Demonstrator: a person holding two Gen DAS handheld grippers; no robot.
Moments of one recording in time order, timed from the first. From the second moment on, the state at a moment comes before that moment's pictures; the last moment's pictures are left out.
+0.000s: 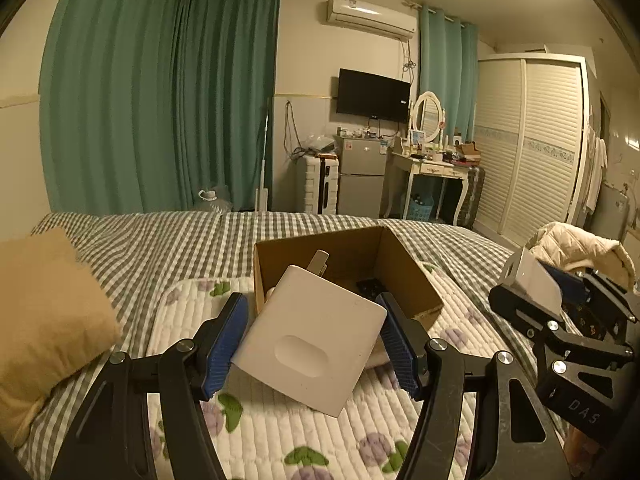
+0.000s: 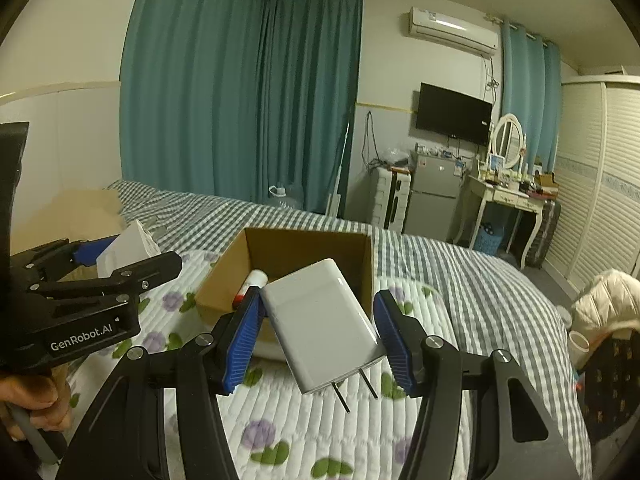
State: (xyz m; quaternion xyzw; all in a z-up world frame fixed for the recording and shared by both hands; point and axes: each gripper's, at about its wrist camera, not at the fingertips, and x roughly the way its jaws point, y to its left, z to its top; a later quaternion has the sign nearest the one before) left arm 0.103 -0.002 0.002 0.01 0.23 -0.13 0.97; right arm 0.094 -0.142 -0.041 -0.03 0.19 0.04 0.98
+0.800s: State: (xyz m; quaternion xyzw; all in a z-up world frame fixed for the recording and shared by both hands) left arm 0.252 -0.023 -0.036 0.01 0.28 -0.13 0.95; right arm 0.249 -0.159 -0.080 -0.01 0.24 0.06 0.97
